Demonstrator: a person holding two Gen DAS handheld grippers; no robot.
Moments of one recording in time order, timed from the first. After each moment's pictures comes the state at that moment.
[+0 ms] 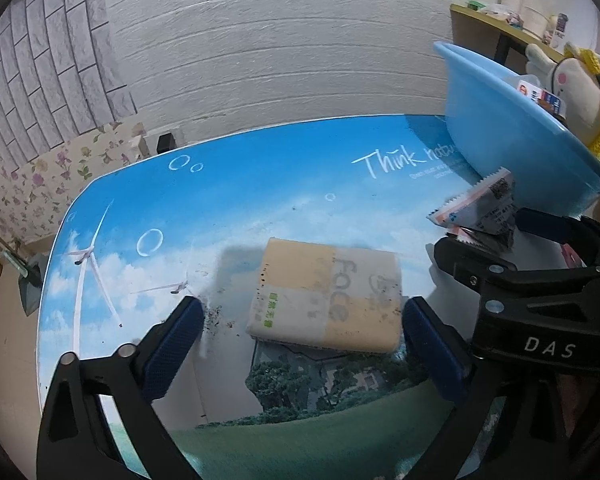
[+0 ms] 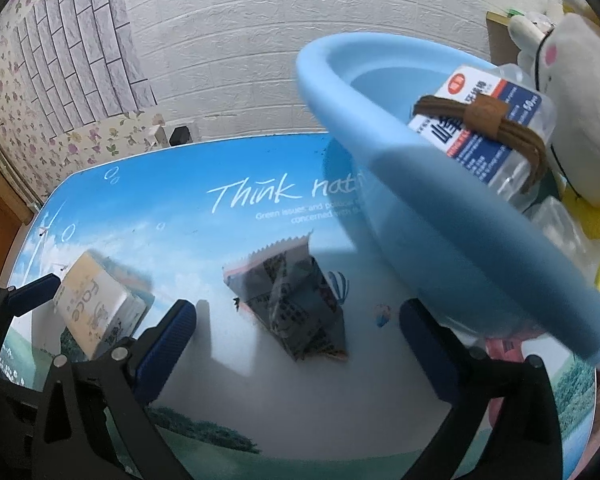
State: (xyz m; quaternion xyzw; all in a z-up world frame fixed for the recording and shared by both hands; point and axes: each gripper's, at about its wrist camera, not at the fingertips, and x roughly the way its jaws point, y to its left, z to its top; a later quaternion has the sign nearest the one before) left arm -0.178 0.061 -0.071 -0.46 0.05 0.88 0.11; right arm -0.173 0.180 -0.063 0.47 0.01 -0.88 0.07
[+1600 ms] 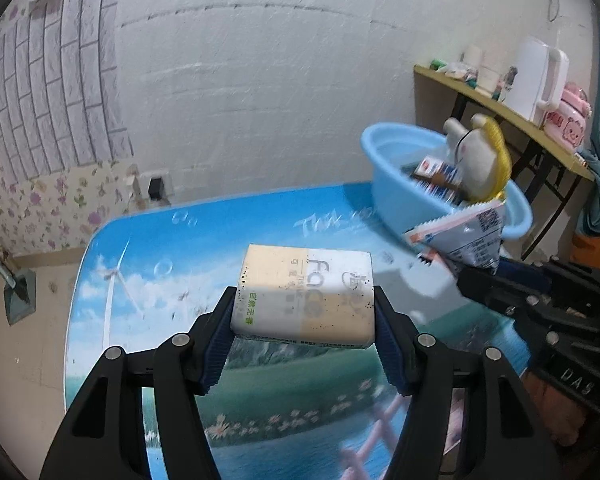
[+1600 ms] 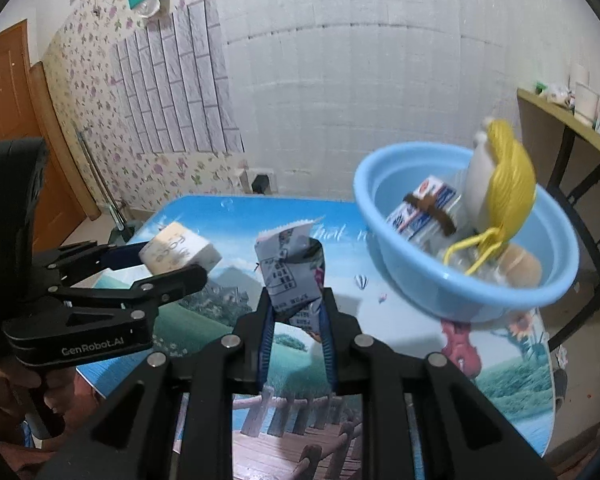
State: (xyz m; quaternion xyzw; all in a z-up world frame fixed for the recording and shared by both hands) left arm -0.116 0.069 0.010 -0.38 0.00 0.91 0.15; right arm -0.074 0.199 0.022 0.35 0.02 -0.92 0.20
